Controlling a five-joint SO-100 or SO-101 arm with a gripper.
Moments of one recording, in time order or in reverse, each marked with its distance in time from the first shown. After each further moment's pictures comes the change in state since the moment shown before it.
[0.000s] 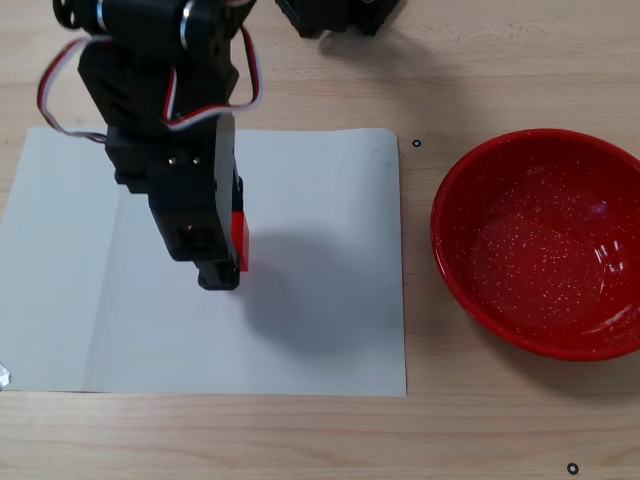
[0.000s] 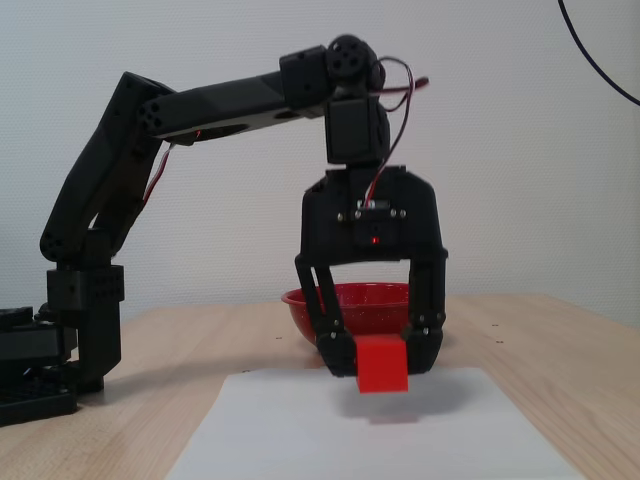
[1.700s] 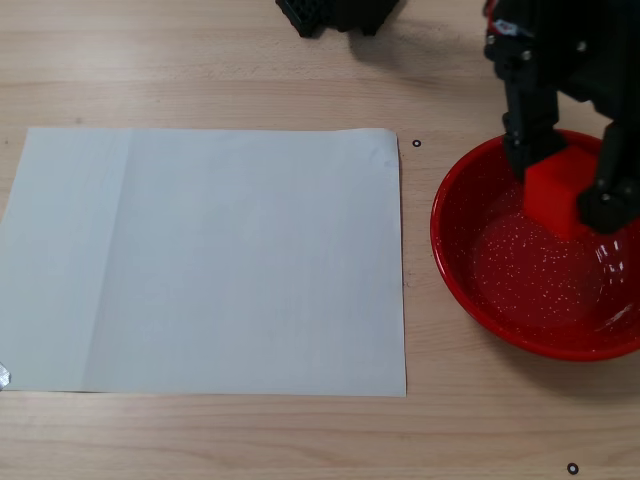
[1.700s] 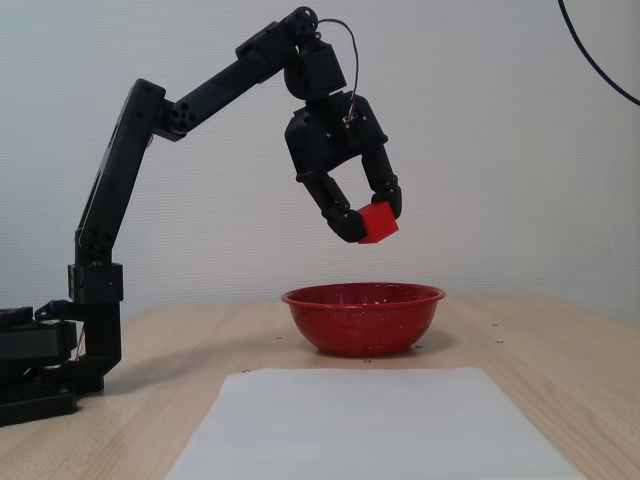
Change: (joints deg) arm 42.9 9.4 -16.3 5.3 -12.4
